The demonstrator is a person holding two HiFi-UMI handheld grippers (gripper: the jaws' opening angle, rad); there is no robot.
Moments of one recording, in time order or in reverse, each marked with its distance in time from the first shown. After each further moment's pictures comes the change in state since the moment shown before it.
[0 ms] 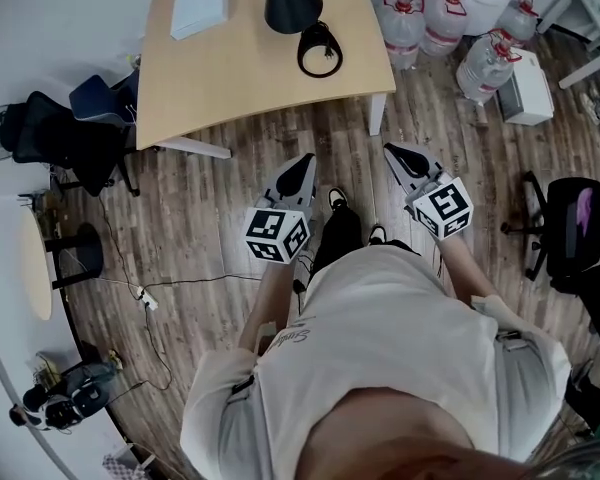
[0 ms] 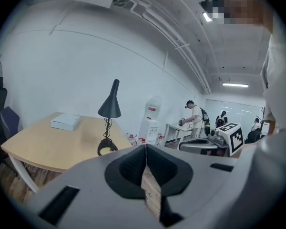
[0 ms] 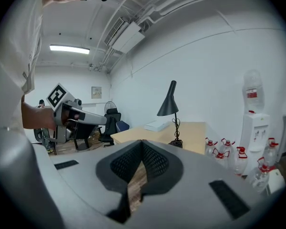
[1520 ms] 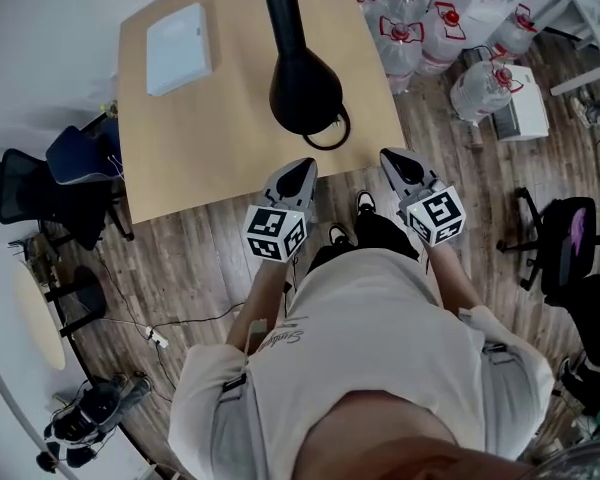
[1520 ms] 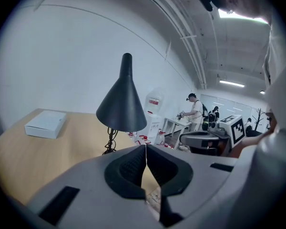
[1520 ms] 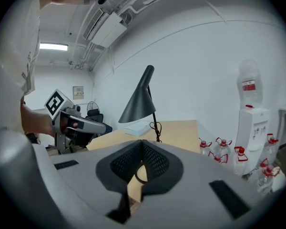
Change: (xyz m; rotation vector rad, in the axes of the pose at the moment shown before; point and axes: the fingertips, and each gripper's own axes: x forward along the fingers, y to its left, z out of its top) left arm 0.198 0.147 0.056 0.015 0.121 -0.117; right arm 0.172 -0.159 0.028 0.081 0.029 -0.133
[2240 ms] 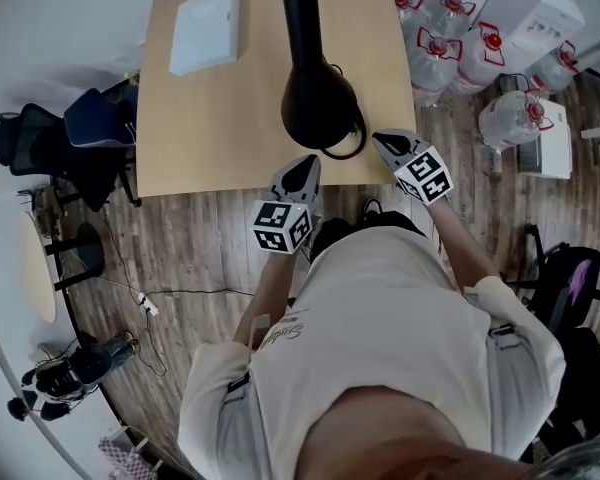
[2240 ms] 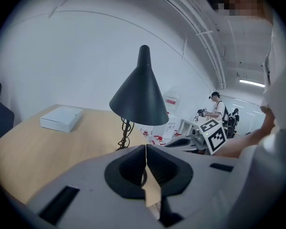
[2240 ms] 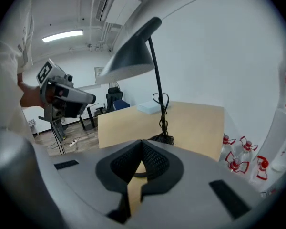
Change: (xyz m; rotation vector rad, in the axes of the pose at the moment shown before) left arm 0.035 0.038 -0.011 -0.093 -0.010 0.200; right arm 0.117 -0.050 -0.071 -0.136 0.260 0.304
